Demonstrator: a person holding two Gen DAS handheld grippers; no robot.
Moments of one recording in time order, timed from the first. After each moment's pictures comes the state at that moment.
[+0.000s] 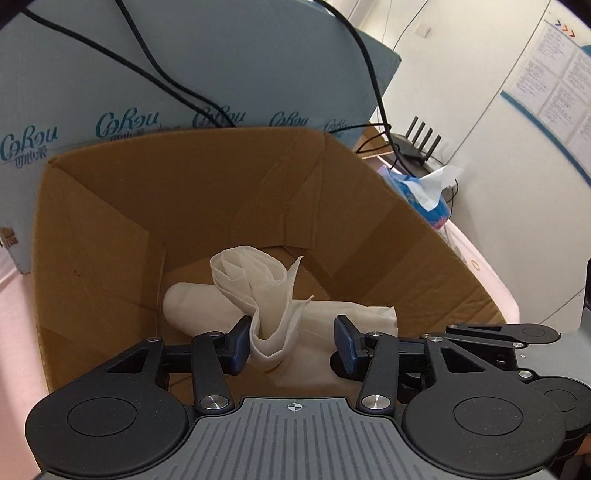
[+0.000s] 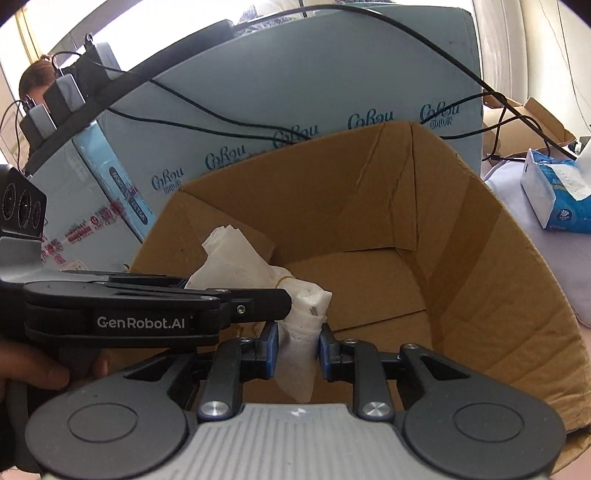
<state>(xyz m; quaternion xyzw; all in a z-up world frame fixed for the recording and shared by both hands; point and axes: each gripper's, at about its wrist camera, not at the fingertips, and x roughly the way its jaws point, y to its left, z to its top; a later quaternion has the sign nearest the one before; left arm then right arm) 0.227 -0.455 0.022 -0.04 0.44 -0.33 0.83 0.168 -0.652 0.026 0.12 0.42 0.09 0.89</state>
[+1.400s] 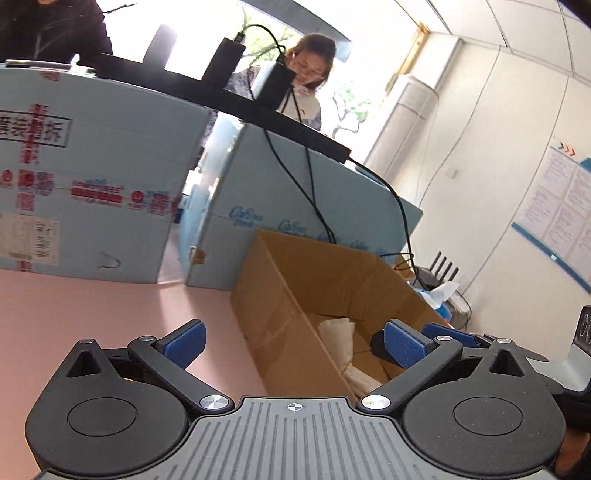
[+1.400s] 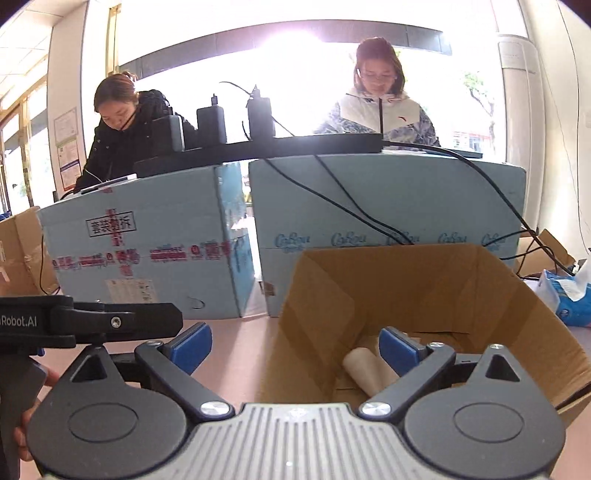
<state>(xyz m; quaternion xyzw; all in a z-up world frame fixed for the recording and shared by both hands) 0.067 -0.237 0.074 -0.17 0.25 -0.23 0.93 0.057 -0.506 0.091 0.04 0.23 0.11 0.97</state>
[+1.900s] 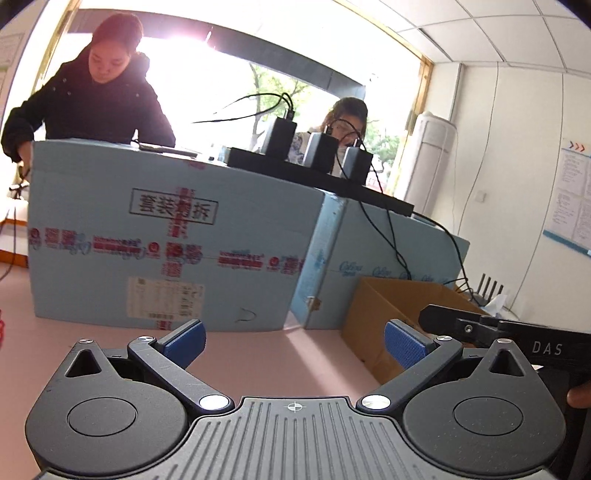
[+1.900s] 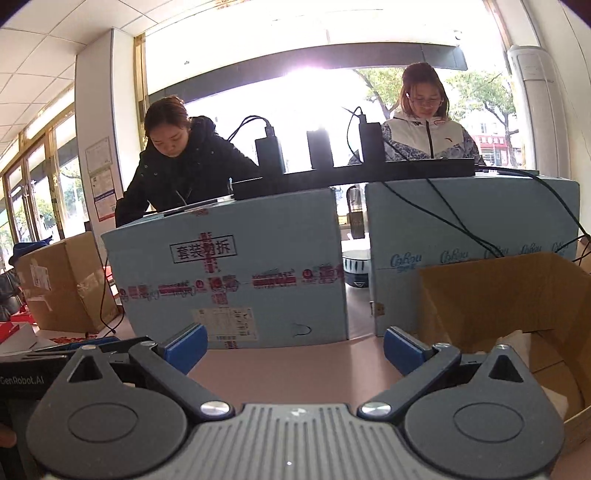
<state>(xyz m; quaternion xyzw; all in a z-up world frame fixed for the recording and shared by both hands) 0.007 -0.100 0.077 -0.09 0.16 -0.16 0.97 0.019 -0.363 0.103 0.07 0.19 0.15 0.97</state>
